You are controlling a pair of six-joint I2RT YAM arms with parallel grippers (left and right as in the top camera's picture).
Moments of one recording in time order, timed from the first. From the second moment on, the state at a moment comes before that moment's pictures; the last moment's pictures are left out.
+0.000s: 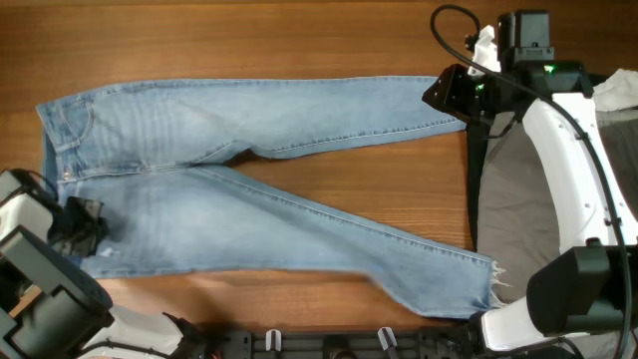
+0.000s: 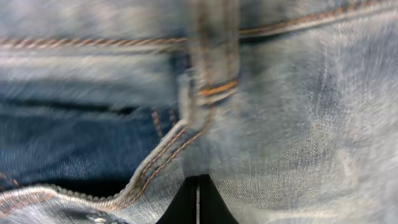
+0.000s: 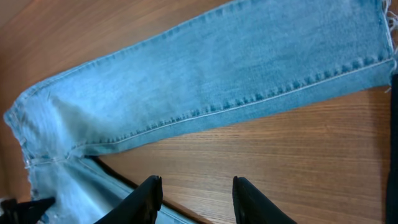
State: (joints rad) left arm 0.80 1.78 0.96 -0.66 0.11 -0.59; right arm 0.02 1.69 1.53 -0.97 -0.40 0.34
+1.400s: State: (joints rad) left arm -0.17 2.11 1.22 0.00 0.29 -0.28; right arm 0.13 1.70 1.17 -0.78 -0.31 0.41
